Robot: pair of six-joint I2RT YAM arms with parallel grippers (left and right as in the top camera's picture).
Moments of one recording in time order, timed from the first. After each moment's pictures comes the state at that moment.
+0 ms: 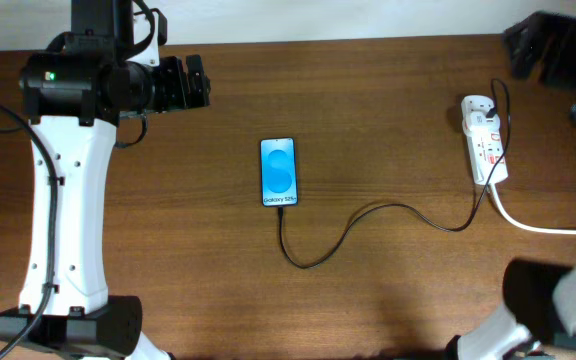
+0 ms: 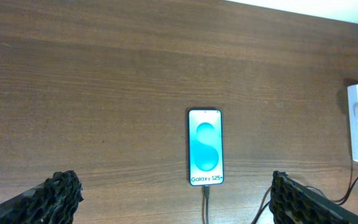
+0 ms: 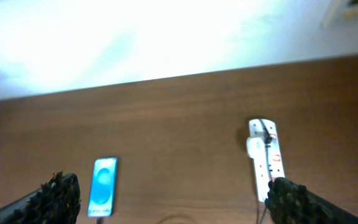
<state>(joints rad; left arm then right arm) -0.09 1.78 2.15 -1.33 0.17 -0.20 -0.16 1.82 2.86 -1.69 -0.26 0.04</state>
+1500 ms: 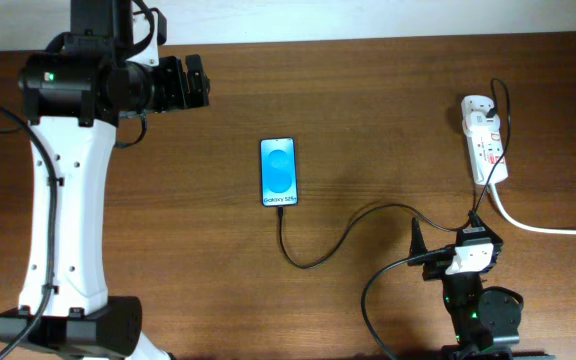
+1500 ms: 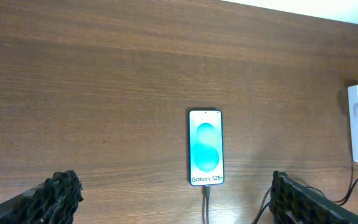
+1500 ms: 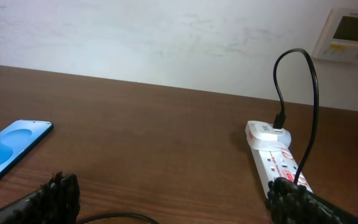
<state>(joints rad) -0.09 1.78 2.16 -1.33 0.16 -0.20 0.02 0.02 0.01 -0.07 -0.04 -0.09</state>
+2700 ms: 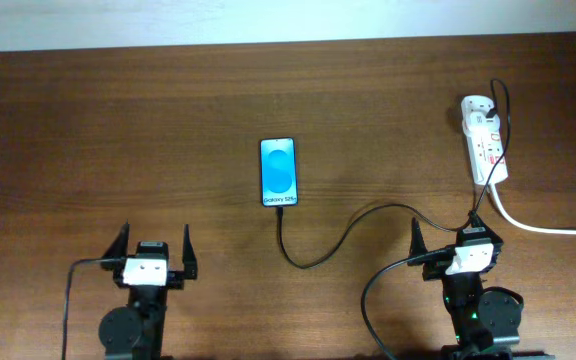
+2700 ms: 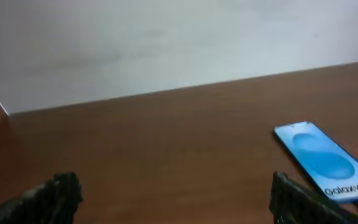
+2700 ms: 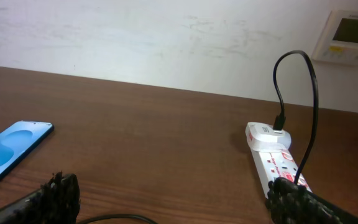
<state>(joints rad) 0.04 0.02 0.01 -0.07 0.05 0.16 0.02 0.01 0.01 -0.07 -0.04 -0.09</state>
